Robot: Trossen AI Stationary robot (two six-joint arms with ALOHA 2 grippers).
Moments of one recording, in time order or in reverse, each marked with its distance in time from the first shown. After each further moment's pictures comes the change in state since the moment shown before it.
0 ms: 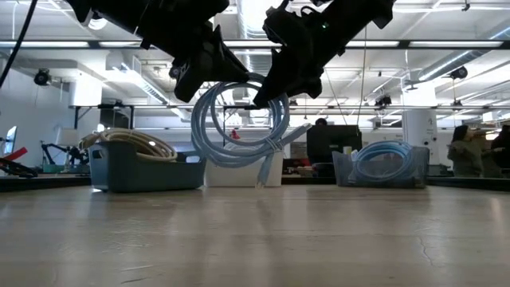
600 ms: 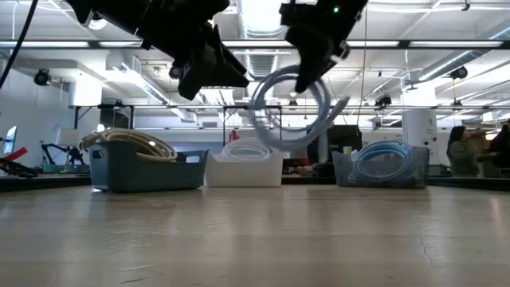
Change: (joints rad) left arm 0.004 0.000 -0.002 -0.002 -0.017 -0.094; right arm 0.001 -0.021 0.236 -0.603 0.330 0.028
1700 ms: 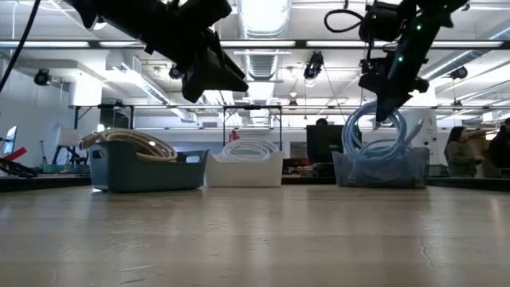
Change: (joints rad) left arm 0.027 0.000 -0.001 -0.017 0.001 -0.056; right arm -0.605 -0.522 -0.485 -0.011 -0.182 -0.048
